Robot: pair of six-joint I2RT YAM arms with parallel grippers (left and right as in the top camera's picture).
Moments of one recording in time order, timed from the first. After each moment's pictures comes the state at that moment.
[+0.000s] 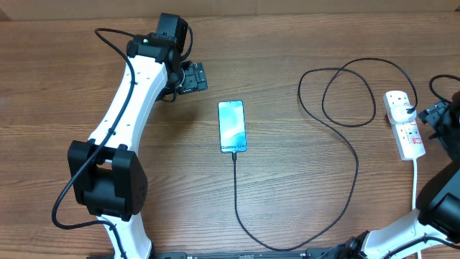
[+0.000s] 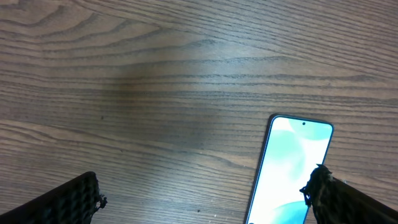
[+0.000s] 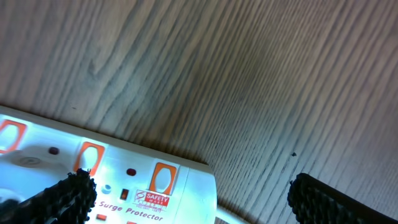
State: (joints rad) left arm -0.23 1.99 1.80 -1.13 -0.02 -0.46; right arm -0.61 1.89 1.42 -0.87 0.25 0.49
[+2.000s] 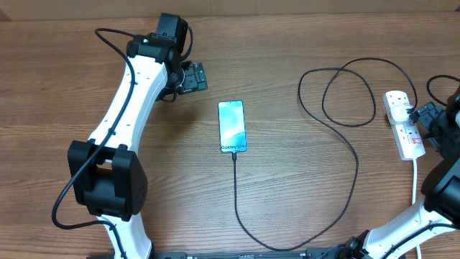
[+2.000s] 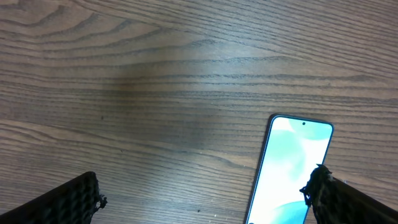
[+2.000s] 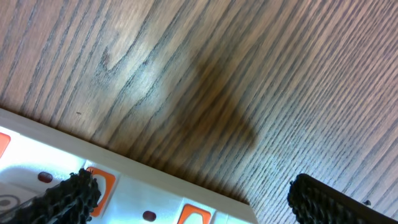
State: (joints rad) left arm -0.23 1.99 1.80 -1.13 -0.02 -0.46; right arm -0.63 2.01 1.43 -0.79 0.11 0.41
